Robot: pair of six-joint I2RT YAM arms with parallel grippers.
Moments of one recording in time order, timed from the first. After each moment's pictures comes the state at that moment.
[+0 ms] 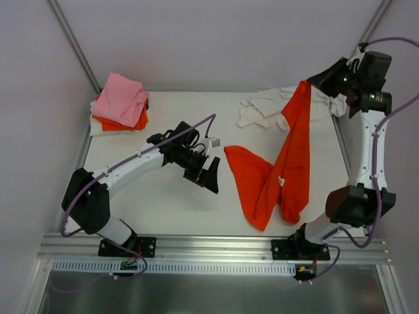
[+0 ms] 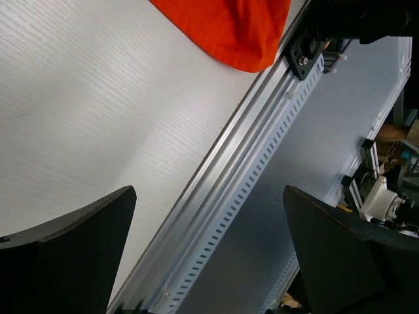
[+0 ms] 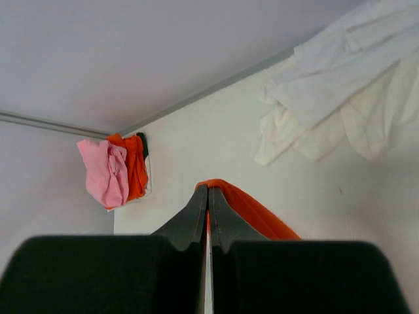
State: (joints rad) left arm -0.67 1.52 1.15 -0.74 0.70 -0.22; right arm -0.18 1.50 1.75 -0.67 -0.45 0.60
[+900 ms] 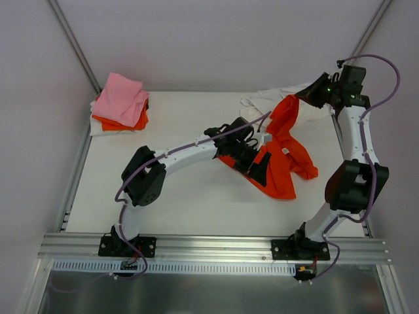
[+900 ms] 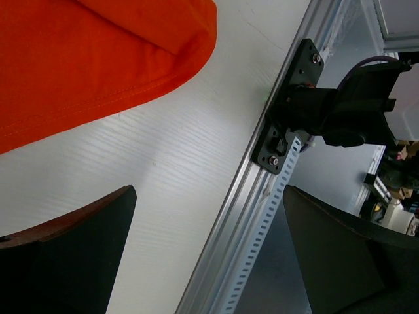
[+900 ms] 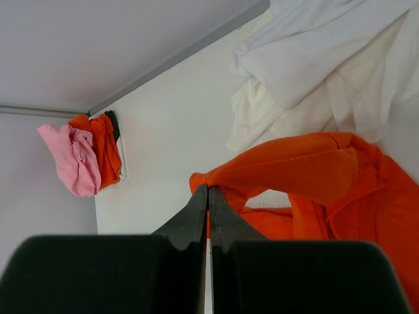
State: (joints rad) left arm -0.90 2.05 1.70 -0.55 0.65 -0.36; right arm -0.17 1.73 1.70 -0.55 -0.50 0.57
